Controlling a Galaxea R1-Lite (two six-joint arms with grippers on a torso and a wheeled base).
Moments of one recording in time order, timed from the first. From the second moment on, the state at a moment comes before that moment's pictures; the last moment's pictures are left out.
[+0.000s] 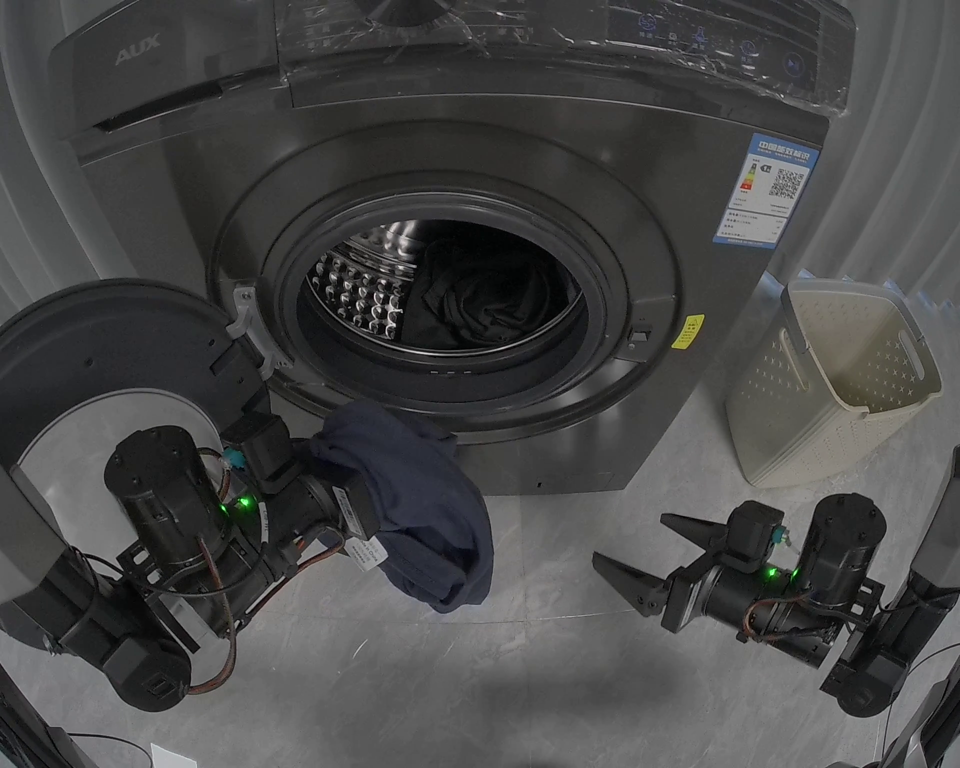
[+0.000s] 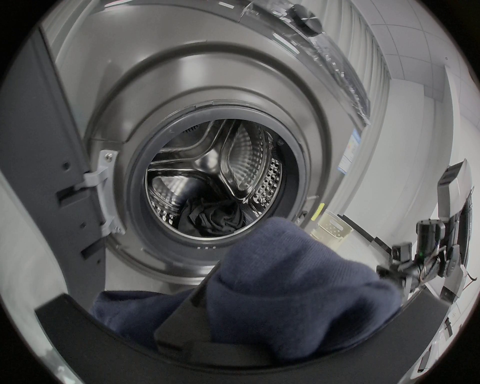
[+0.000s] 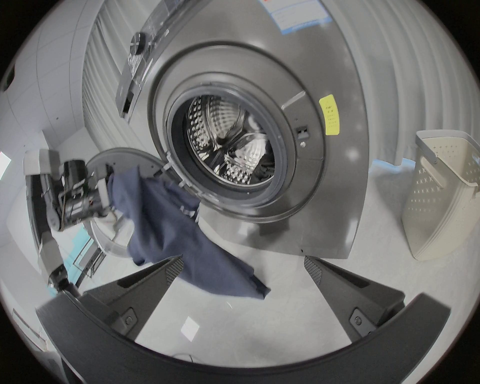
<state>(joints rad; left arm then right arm) -0.58 1.79 -0.43 -1.44 0.07 -0.11 0.62 1.90 -0.20 -1.54 0.03 0.18</state>
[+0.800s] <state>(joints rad) -0.59 1.98 -0.69 -1.43 0.01 -0.10 0.75 1.92 -0.12 -1.54 0.03 0.17</state>
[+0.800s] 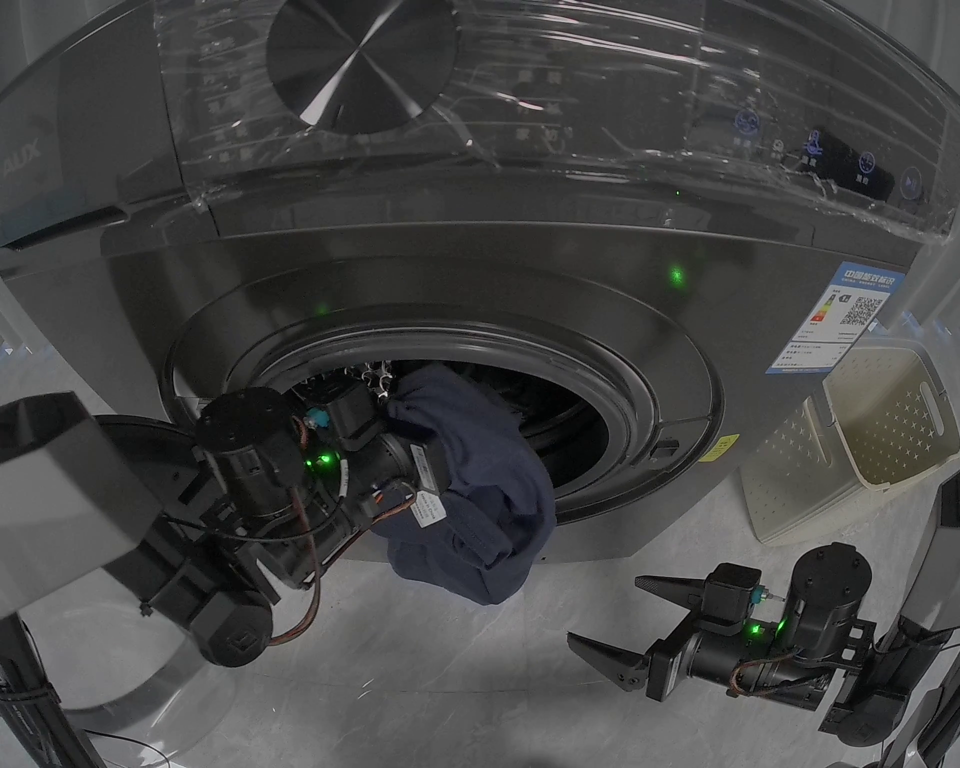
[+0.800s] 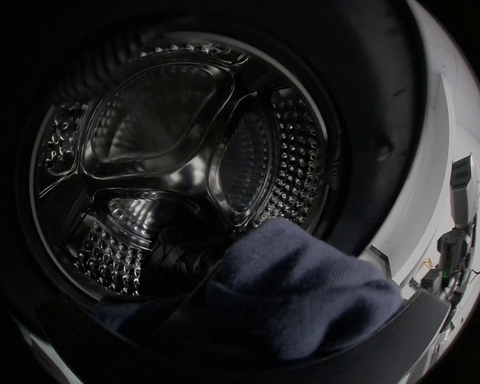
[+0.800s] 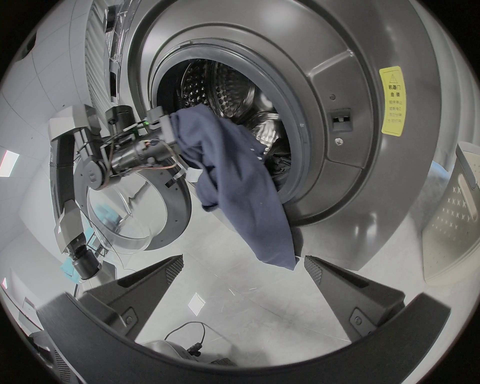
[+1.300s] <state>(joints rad) -0.57 2.23 -1.10 -1.32 0.08 -0.09 0.77 1.92 -0.12 -1.54 0.03 0.17</state>
